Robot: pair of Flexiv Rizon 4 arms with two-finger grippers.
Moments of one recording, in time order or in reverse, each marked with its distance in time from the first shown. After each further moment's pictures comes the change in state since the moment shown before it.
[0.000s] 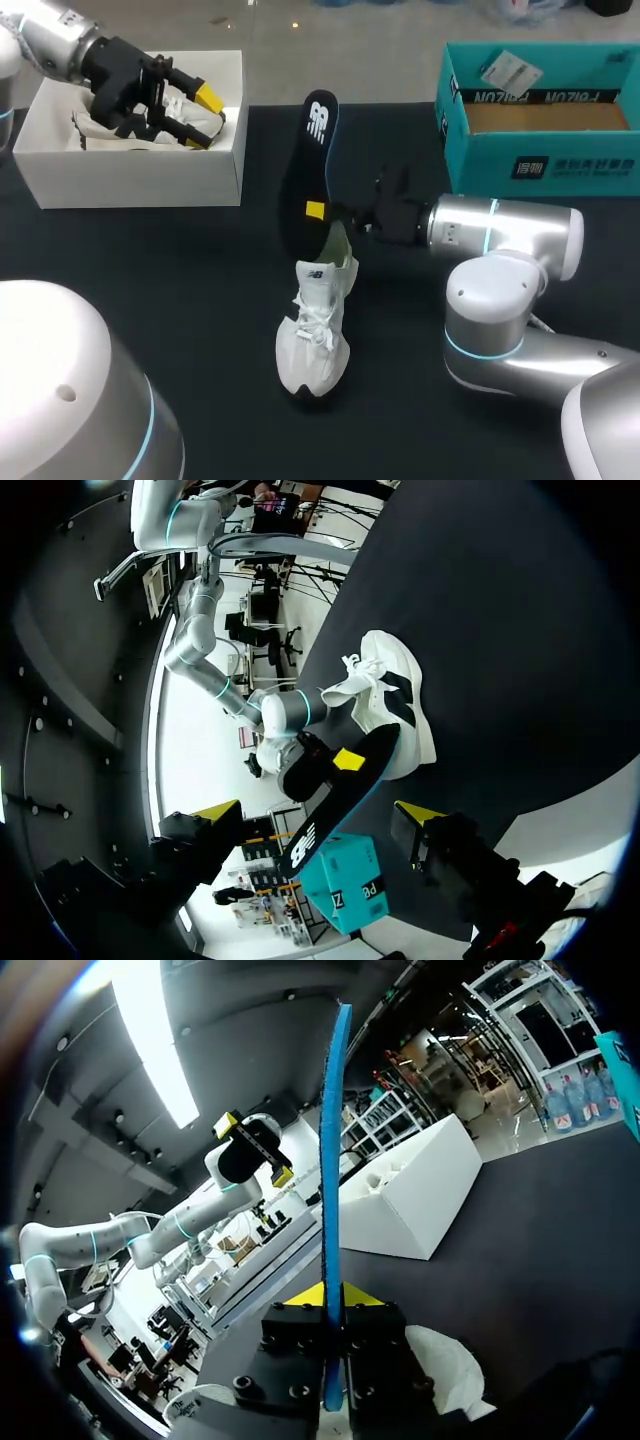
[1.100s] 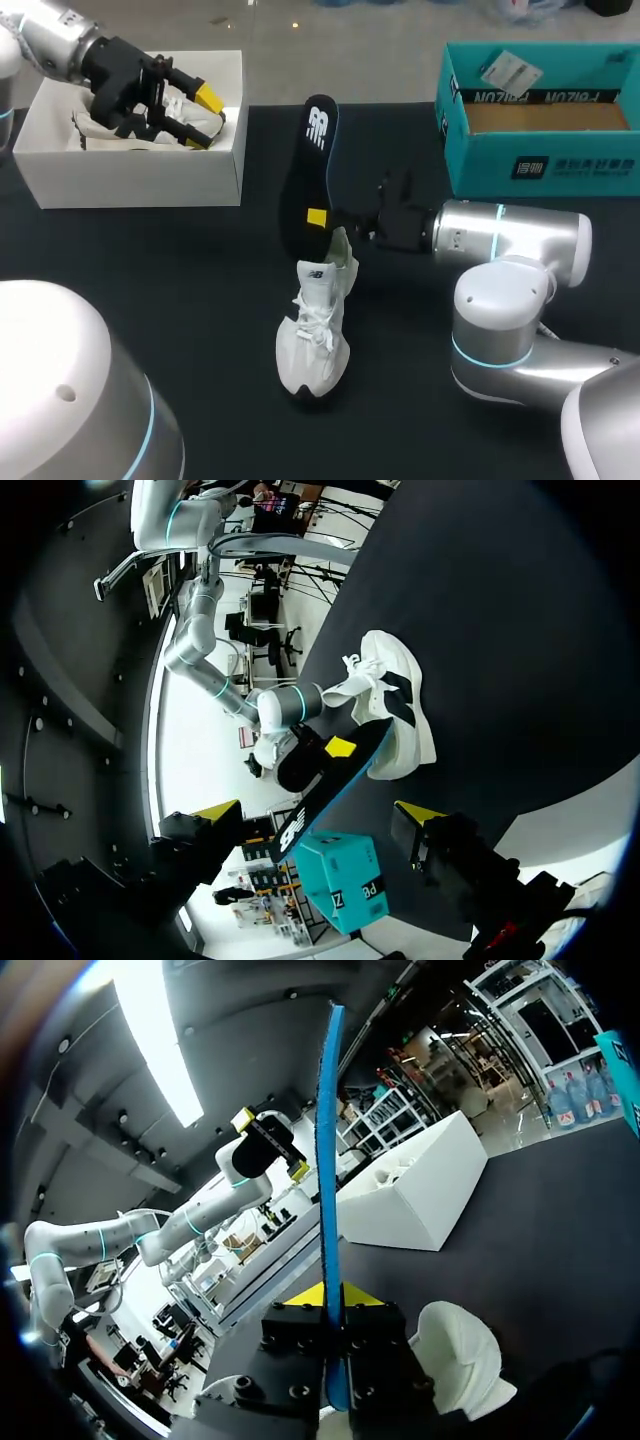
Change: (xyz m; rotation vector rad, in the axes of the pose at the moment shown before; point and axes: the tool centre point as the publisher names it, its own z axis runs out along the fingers) left arm 0.000 0.000 0.000 0.000 0.000 0.000; right arm 0.019 -0.009 -0.010 0.016 0.022 0.007
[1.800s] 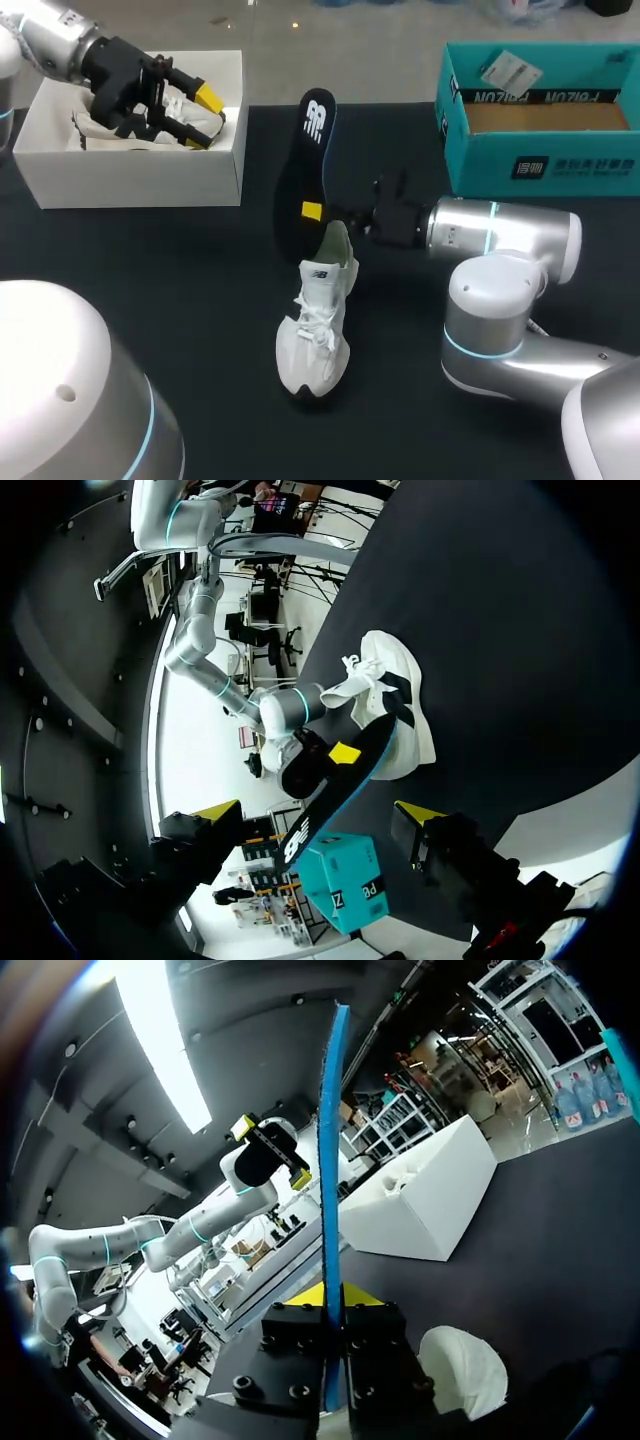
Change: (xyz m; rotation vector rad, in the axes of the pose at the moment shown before) left arm 0.000 0.000 0.000 0.000 0.000 0.000; right arm -0.005 0.006 0.014 -0.030 0.044 0.008
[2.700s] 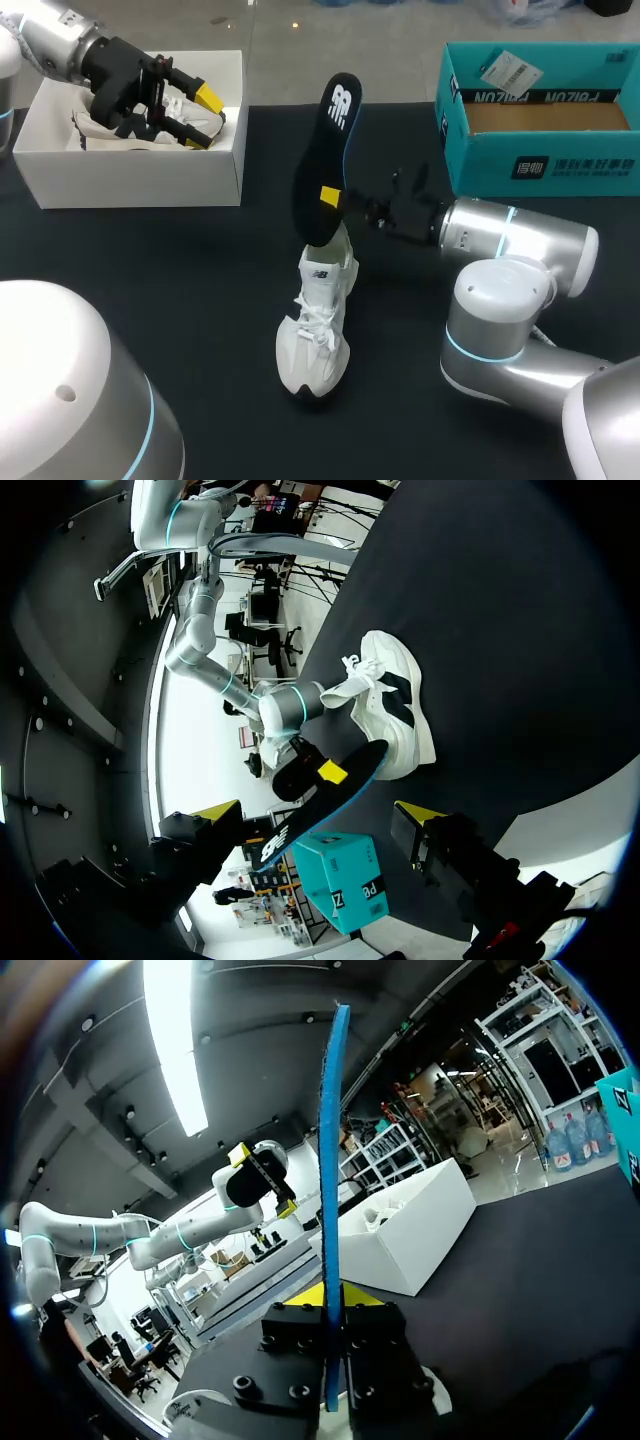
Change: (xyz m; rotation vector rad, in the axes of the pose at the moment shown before) left arm 0.000 0.000 0.000 0.000 0.000 0.000; right arm -0.016 0.028 -0.023 -0.105 -0.062 -0.118
